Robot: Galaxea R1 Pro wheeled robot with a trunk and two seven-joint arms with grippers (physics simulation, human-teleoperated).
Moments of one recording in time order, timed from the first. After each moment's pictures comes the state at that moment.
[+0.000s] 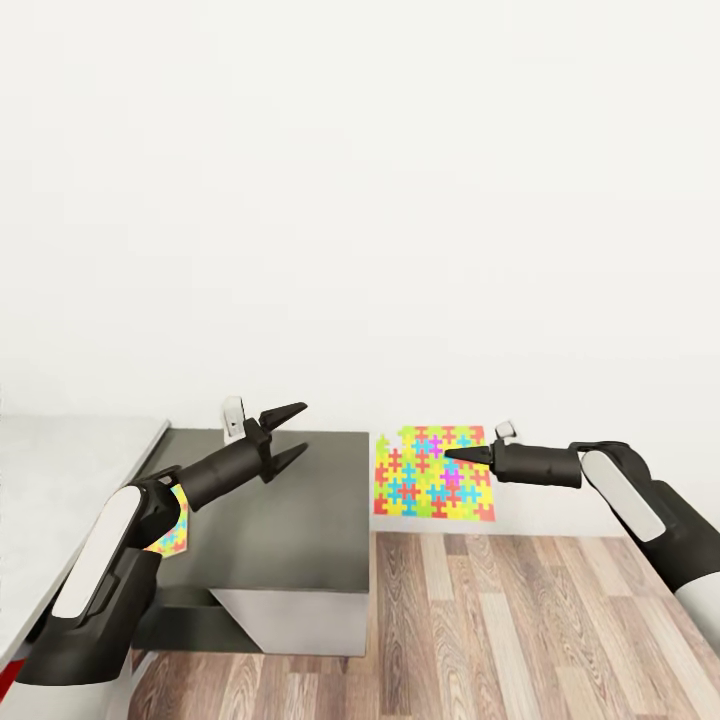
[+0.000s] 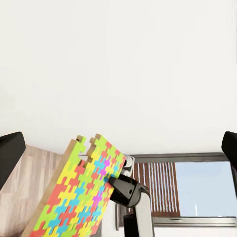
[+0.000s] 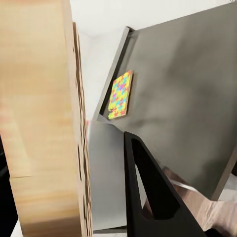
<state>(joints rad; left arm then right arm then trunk) -0.49 0.10 -0.04 -1.60 1.80 0.81 0.30 -0.77 -0.47 0.32 -1.14 -0.96 1.02 0.77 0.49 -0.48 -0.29</state>
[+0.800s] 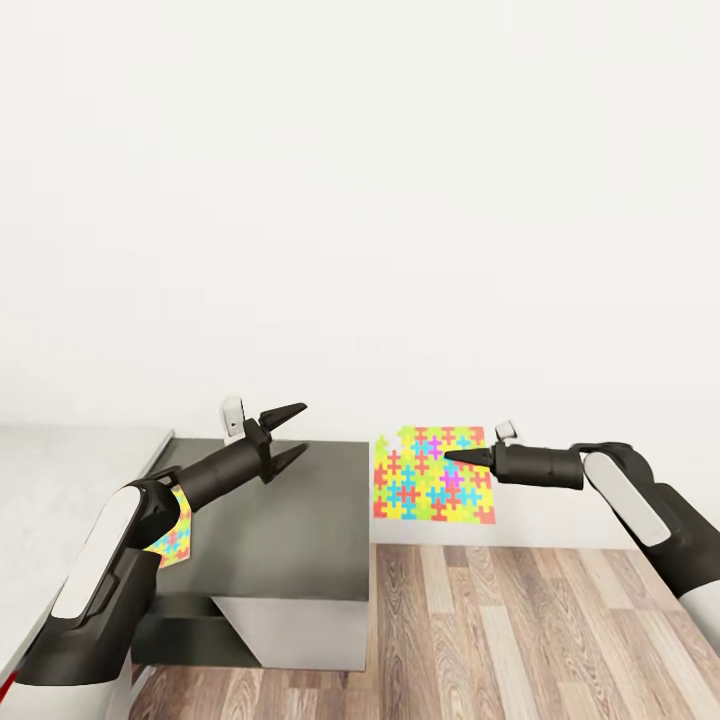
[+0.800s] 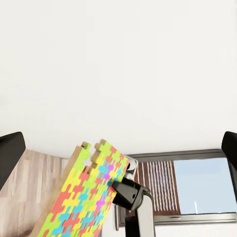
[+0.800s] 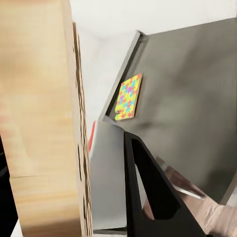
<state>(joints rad) -0.49 0.10 -0.04 -1.60 1.80 0.81 0.30 -0.75 -0.47 0.31 -1.18 -0.96 1.01 0.77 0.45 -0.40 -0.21</state>
